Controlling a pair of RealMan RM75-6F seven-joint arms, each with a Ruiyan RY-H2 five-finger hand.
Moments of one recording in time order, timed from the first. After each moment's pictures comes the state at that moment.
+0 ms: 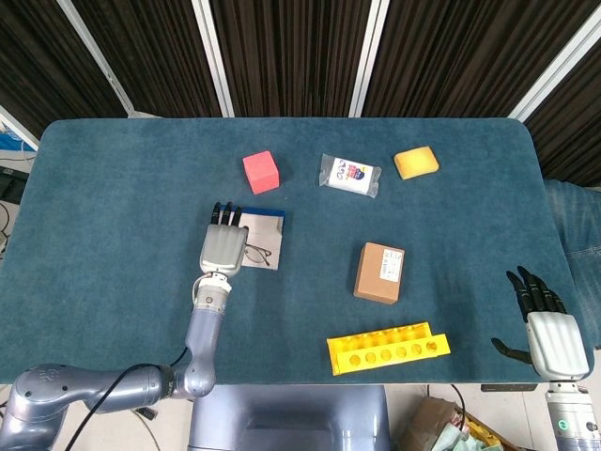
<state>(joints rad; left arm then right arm) -0.92 -1.91 -0.35 -1.33 0.70 1.25 1.00 0.07 -1.16 0.07 -1.64 -1.48 1.48 -0.07</state>
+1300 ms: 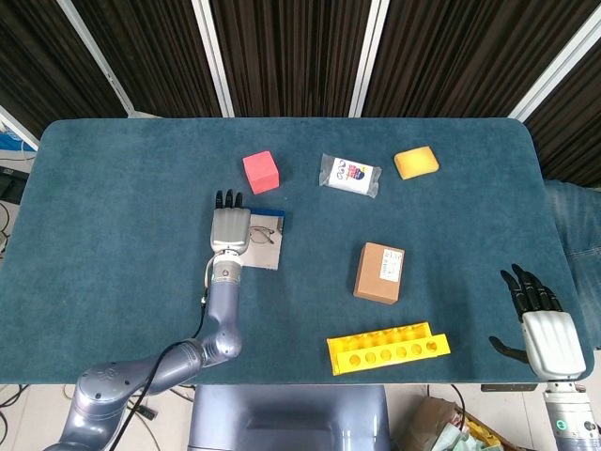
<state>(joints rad) -1.11 -2.13 -0.49 -0.75 0.62 1.02 0.88 0.08 -1.18 0.06 -1.60 -1.53 1.50 -0.07</state>
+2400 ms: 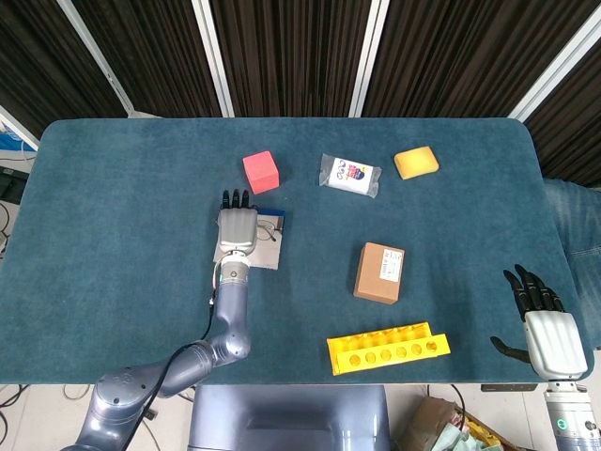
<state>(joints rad) -1.14 -2.19 -0.53 -0.68 0.67 1.03 0.86 0.08 -1.17 0.07 -1.62 -1.50 1.49 -0.07</state>
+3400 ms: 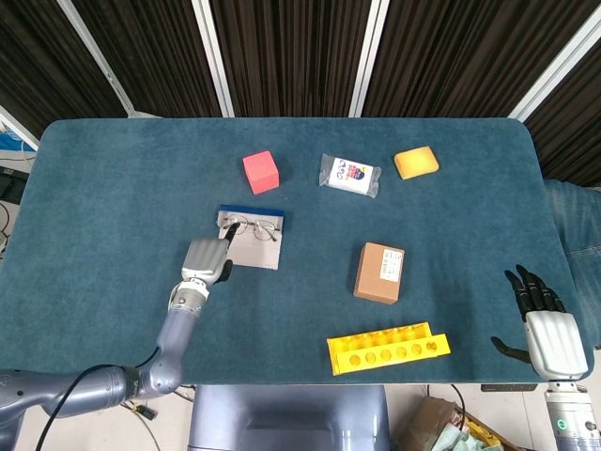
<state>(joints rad) -0.82 -1.74 -0.31 -1.44 0.63 1.02 0.77 0.07 -1.17 0.07 -1.63 -1.49 1.49 -0.08</state>
